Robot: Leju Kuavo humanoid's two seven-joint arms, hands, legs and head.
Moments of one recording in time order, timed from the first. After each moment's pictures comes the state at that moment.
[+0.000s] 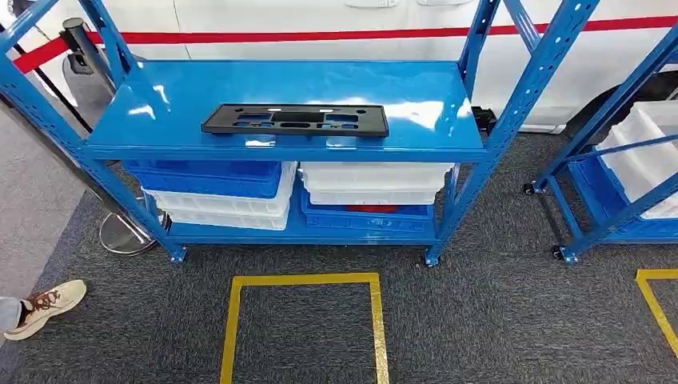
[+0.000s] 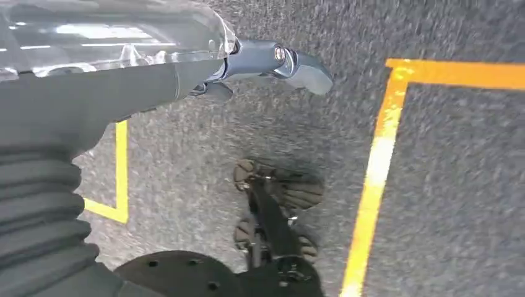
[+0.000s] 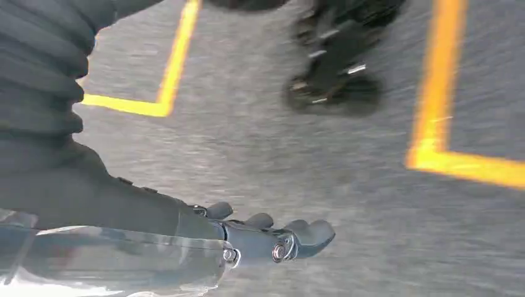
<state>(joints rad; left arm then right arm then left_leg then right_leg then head) 0.03 -0.01 0.60 -0.32 -0.28 0.02 -0.21 -0.02 0.05 -0.50 -0.34 0.66 0.07 -0.18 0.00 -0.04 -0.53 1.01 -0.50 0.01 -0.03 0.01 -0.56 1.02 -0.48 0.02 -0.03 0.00</state>
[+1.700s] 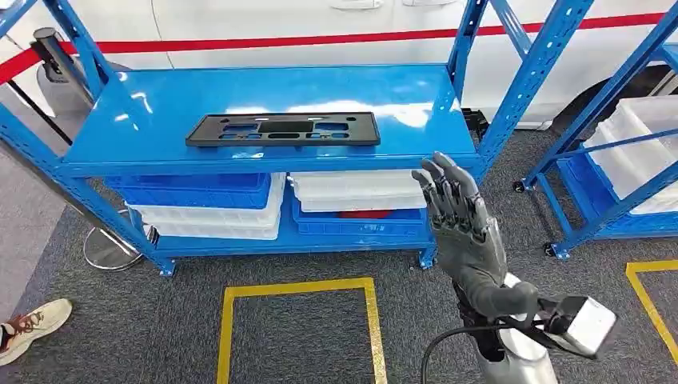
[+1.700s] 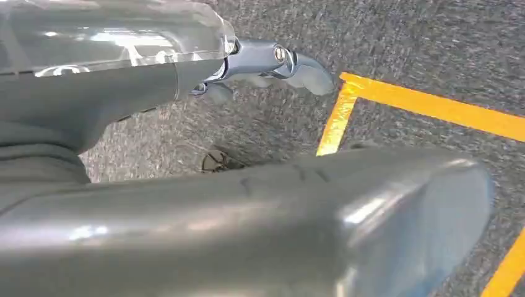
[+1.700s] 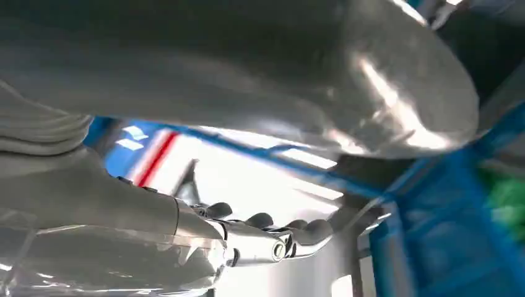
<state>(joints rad) -0.05 -0.07 1.01 -0.25 -0.50 0.05 -0.29 -0.14 0.01 0.21 -1.83 0.00 0.42 -0.67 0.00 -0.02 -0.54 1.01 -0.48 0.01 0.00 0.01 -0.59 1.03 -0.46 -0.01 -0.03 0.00</state>
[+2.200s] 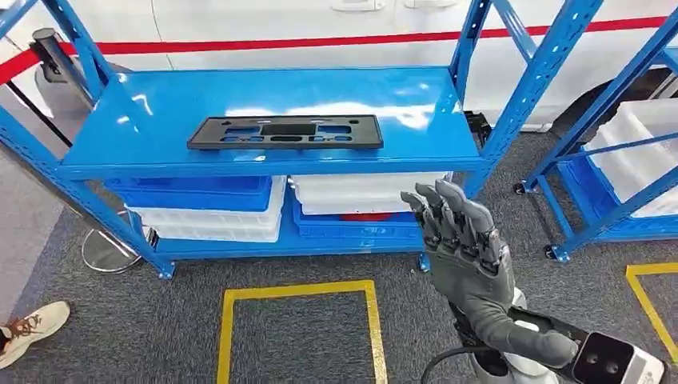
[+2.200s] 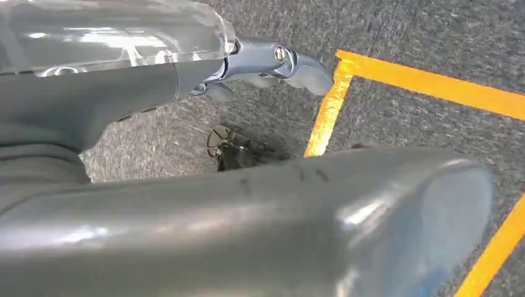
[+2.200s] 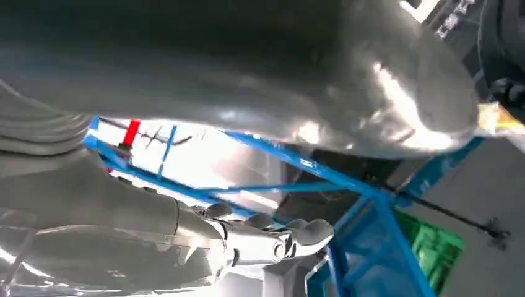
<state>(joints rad) -0.06 -0.07 1.06 -0.24 -0.52 0.03 -0.29 -0.15 -0.03 0.30 -1.93 -0.06 0.45 -0.69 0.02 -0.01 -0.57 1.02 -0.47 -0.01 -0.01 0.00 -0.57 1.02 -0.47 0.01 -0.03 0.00</state>
